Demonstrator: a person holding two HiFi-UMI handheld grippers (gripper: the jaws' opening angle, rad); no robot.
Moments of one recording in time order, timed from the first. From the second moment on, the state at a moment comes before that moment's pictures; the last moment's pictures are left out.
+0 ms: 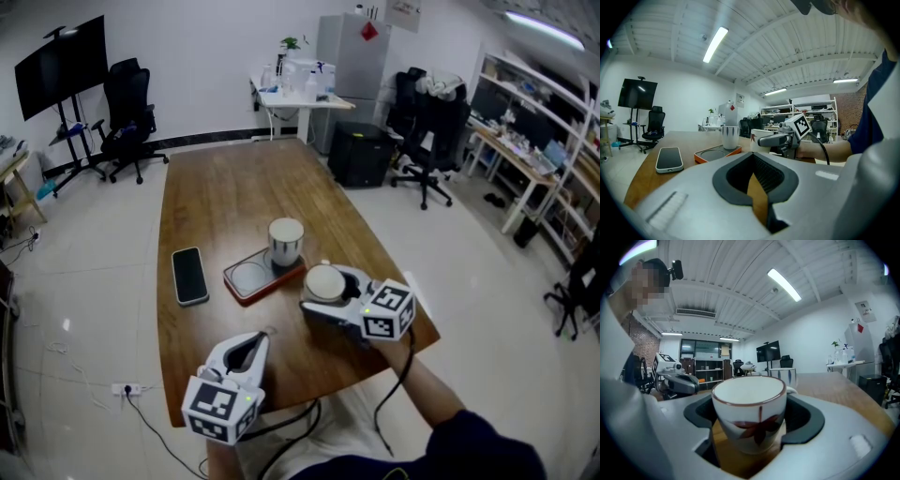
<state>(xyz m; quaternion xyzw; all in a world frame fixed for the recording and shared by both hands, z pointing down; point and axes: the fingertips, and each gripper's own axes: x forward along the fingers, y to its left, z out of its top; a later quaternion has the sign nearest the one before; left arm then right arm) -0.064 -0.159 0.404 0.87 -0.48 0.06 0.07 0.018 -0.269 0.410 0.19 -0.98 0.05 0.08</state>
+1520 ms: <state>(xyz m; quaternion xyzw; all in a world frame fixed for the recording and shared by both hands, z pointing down) -0.091 -0.153 0.402 0.84 -0.54 0.04 0.07 -0.150 -0.316 0.402 0.20 -0.97 0.05 0.13</state>
